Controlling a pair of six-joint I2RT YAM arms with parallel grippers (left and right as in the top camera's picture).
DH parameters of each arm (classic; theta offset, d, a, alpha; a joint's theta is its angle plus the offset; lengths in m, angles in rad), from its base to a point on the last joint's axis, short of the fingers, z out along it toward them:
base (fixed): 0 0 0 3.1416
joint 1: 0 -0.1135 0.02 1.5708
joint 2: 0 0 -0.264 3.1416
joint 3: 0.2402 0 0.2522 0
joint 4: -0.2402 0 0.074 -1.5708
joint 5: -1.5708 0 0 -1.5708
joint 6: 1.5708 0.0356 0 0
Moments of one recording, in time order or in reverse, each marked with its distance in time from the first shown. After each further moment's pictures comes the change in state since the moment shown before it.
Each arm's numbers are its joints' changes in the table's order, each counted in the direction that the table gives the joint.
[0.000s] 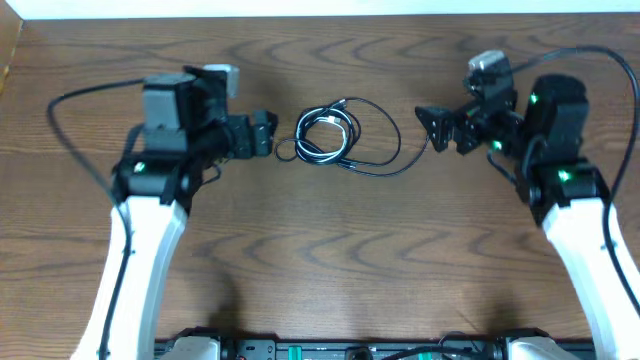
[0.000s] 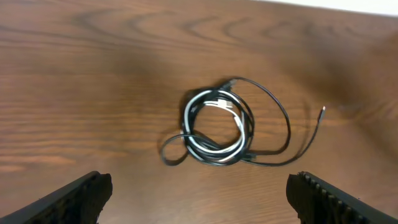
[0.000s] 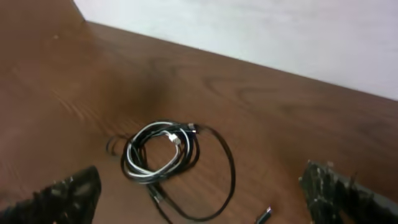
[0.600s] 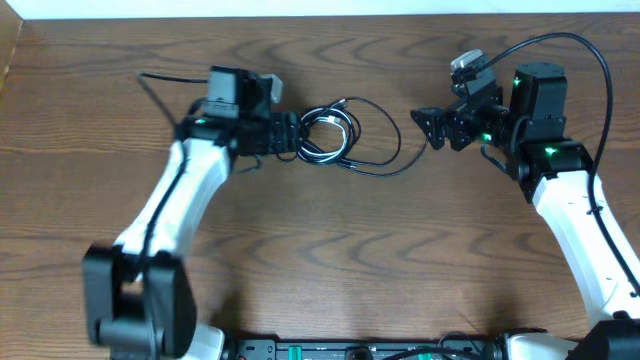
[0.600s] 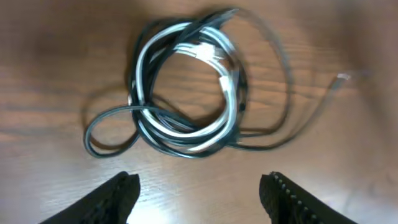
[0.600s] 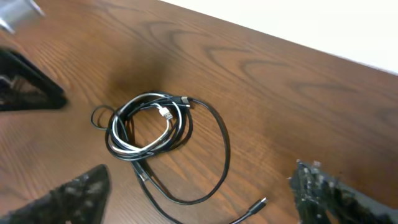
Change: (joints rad) left arm 0.097 0.368 0.006 0.096 -0.090 -0.178; right arm 0.000 0.121 0.039 -0.043 0.006 -0.106
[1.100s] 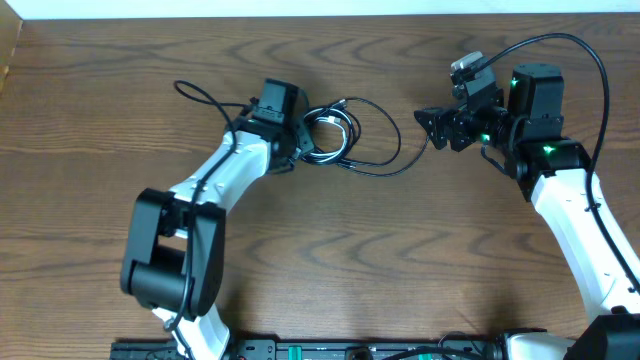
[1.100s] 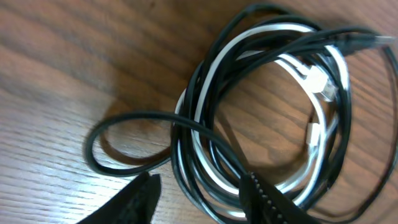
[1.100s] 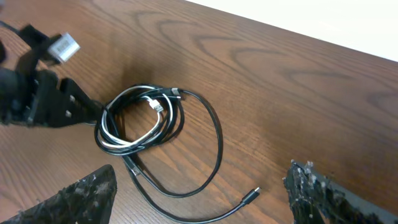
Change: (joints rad) left arm 0.131 0.194 0.000 0.105 0.323 -0.439; right arm -0.001 0.011 0.000 -0.016 -0.043 0.000
